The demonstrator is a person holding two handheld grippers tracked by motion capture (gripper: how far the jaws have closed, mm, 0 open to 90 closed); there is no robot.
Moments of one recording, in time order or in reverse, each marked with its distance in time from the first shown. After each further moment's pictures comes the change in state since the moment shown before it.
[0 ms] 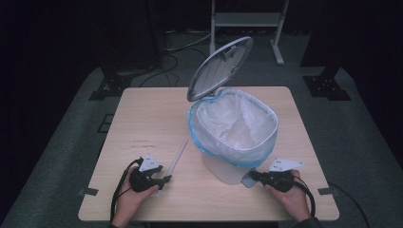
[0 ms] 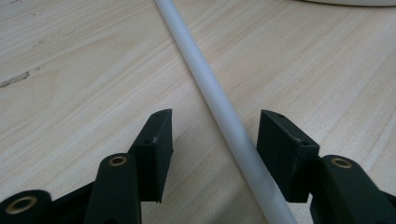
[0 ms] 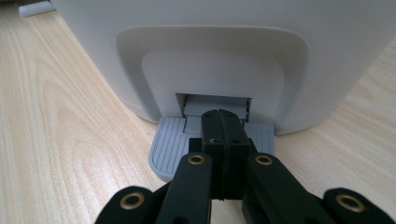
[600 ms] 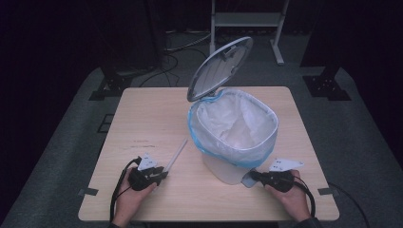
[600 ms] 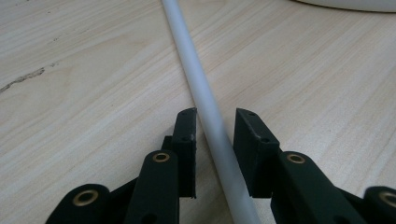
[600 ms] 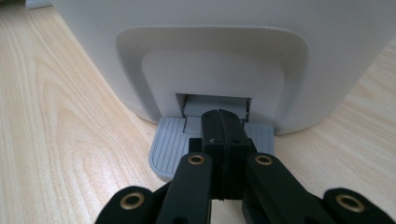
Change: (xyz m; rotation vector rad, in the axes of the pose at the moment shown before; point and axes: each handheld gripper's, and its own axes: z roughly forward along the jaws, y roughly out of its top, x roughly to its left) left arm 0.003 0.000 -0.001 -0.007 0.016 -0.022; right arm 0.000 0.000 0.000 0.000 -0.001 0.001
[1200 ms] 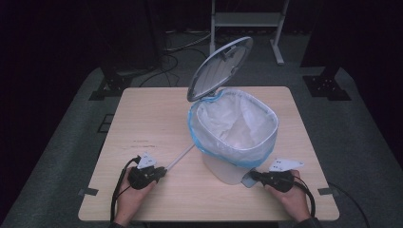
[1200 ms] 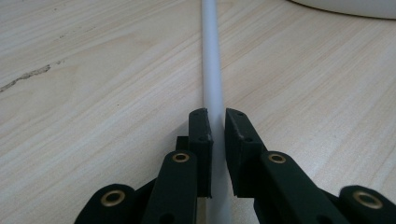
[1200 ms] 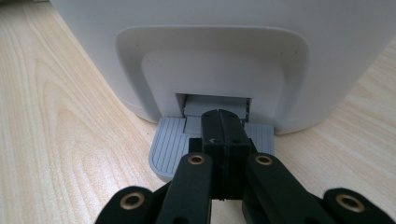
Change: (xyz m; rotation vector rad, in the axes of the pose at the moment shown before) left arm 0.004 0.001 0.000 0.006 0.003 -0.033; right arm 0.000 0.000 0.000 0.000 -0.001 0.000
